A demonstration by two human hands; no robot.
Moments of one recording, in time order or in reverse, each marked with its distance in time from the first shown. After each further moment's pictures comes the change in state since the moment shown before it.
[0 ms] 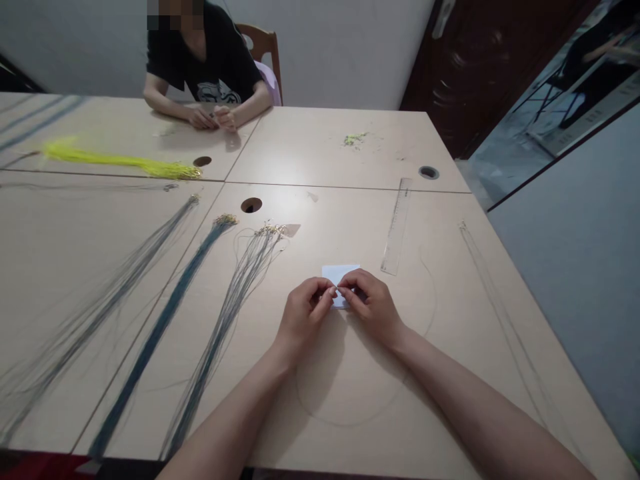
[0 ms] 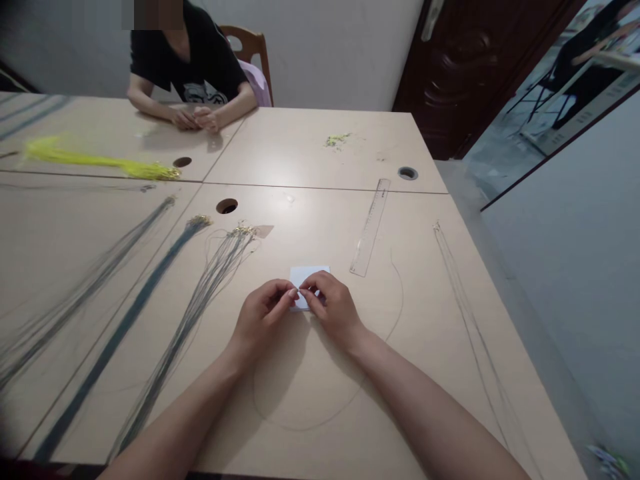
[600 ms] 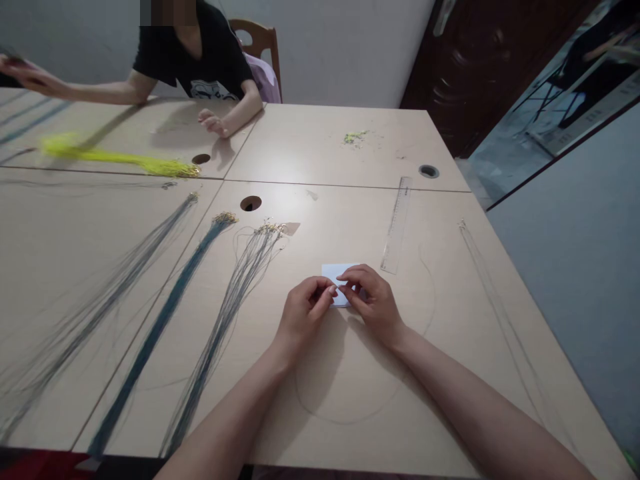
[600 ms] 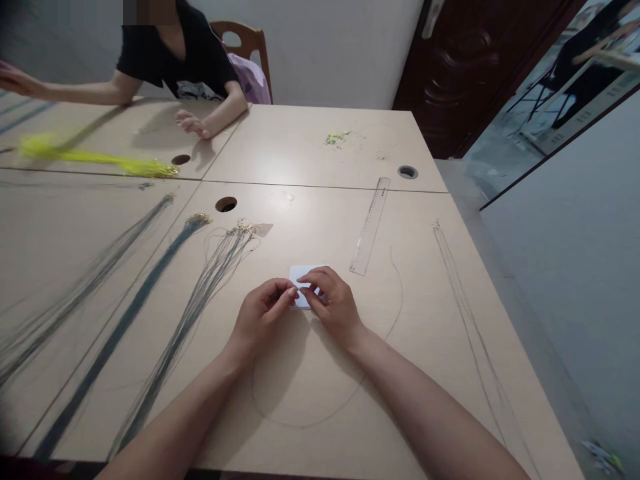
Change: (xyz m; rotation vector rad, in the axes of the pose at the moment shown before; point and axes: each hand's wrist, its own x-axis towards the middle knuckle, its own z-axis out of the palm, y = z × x) left_hand 0.000 0.002 0.001 -0.069 -0.012 -0.033; right_hand -0.002 0.004 0.001 0.046 0.060 -0.056
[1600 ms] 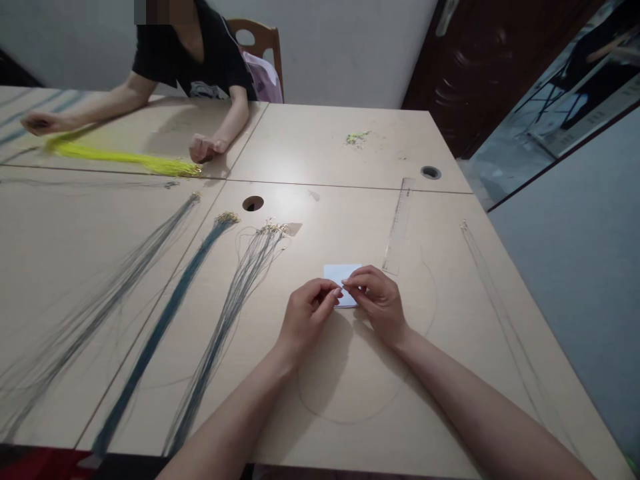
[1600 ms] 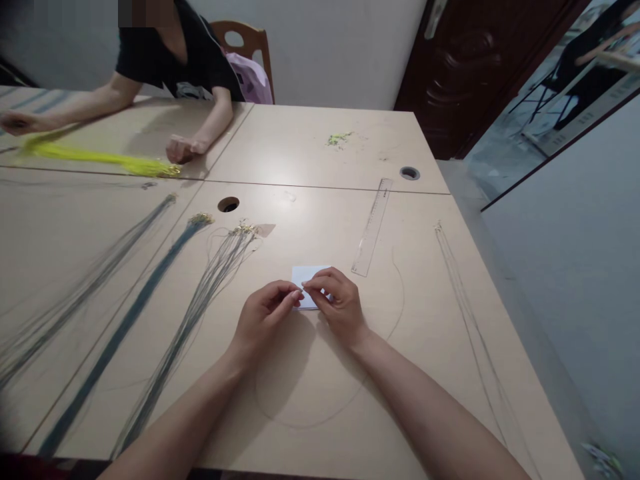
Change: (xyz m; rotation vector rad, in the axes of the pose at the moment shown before) left_hand -0.003 0.000 0.001 -0.017 0.005 0.049; right_hand -0.002 0.003 0.000 0.065 0.079 0.027
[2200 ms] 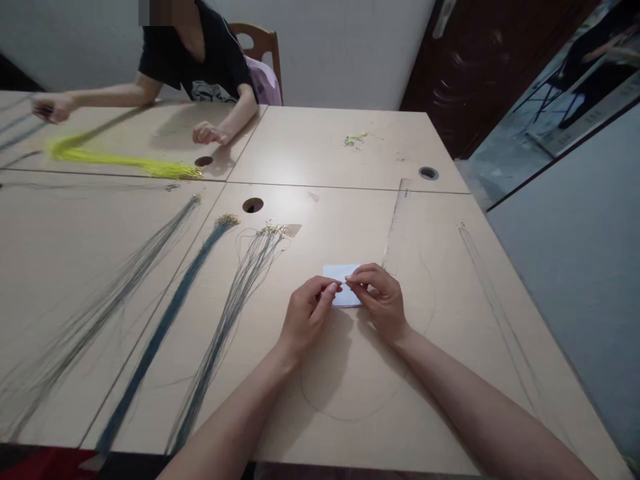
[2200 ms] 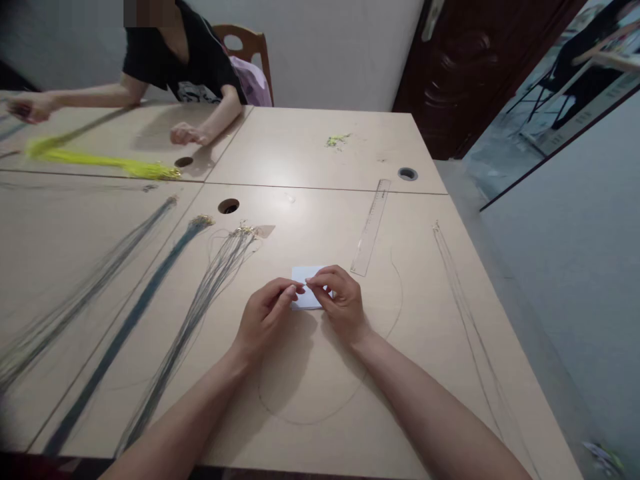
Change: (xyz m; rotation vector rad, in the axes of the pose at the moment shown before) left_hand 0.000 0.003 -0.001 0.084 0.003 0.142; right_hand 0.001 -0.003 -0.002 0.037 0.079 -0.014
